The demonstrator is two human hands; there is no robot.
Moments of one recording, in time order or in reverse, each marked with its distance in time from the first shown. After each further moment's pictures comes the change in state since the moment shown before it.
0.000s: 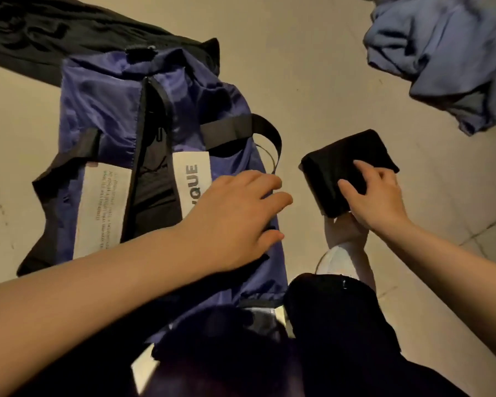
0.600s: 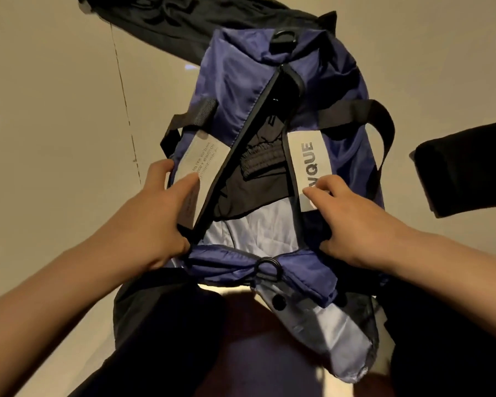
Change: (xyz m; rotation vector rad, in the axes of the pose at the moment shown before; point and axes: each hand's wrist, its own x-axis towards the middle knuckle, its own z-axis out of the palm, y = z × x) left_hand -0.193 -0.073 -0.046 -0.193 -0.229 -0.937; right_hand -0.115 -0.174 0.055 -0.421 -0.563 -0.649
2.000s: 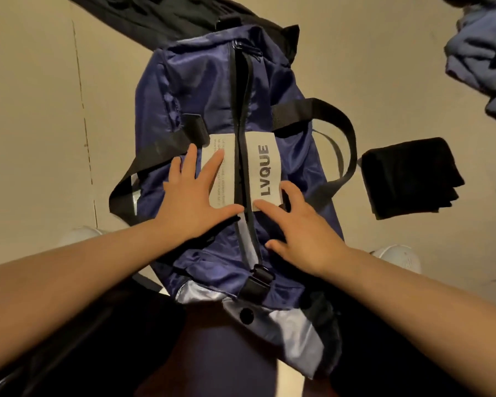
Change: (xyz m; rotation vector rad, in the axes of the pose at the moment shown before) left_hand 0.073 0.055 0.101 -0.275 0.232 0.117; right_hand -0.008 0.032 0.044 0.046 0.118 -0.087
